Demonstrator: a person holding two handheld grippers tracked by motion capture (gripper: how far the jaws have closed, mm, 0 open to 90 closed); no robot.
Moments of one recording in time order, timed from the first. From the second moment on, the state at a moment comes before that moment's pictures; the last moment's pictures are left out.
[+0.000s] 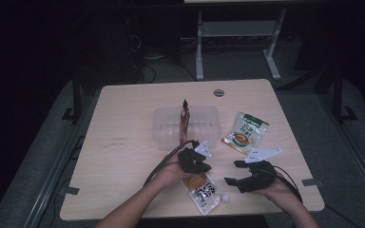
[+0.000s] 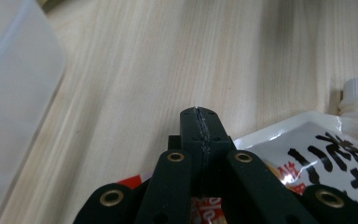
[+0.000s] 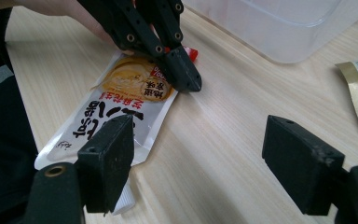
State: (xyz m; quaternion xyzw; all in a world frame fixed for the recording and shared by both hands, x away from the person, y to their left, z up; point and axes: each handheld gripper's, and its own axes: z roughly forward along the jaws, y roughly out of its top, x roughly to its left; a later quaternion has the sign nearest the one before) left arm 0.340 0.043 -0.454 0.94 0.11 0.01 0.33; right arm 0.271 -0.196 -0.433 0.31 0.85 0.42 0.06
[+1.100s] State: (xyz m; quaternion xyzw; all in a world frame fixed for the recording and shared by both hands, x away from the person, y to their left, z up) left arm 0.315 0.130 -0.441 0.93 0.17 0.02 0.32; right arm 0.273 -0.193 -0.433 0.31 0.85 0.42 0.05
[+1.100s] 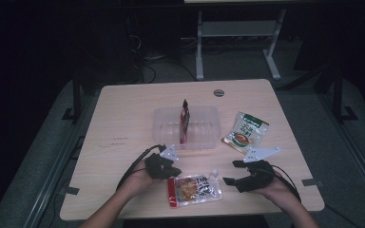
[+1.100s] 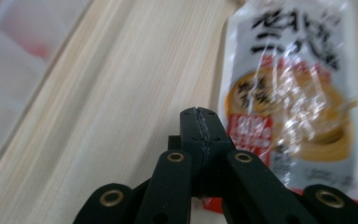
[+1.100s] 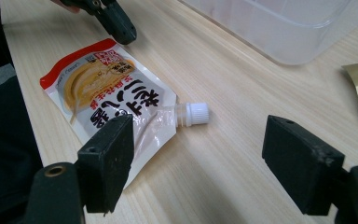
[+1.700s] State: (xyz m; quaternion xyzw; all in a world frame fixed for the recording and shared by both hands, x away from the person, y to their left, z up) left arm 0.284 0.096 -0.438 0.94 0.13 -0.02 0.33; right arm 0.274 -0.193 -0.434 0.31 0.85 0.42 0.05
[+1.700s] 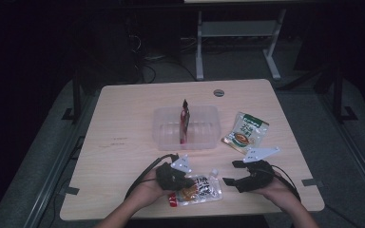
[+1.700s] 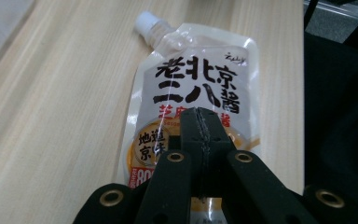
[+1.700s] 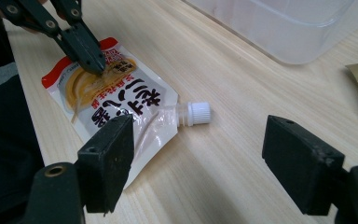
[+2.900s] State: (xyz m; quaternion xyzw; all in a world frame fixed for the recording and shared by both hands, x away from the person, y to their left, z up) left arm 0.286 0.080 -0.450 0.95 0.12 0.00 0.28; right arm 0.268 -0.162 -0.454 0.29 0.87 0.39 -0.05
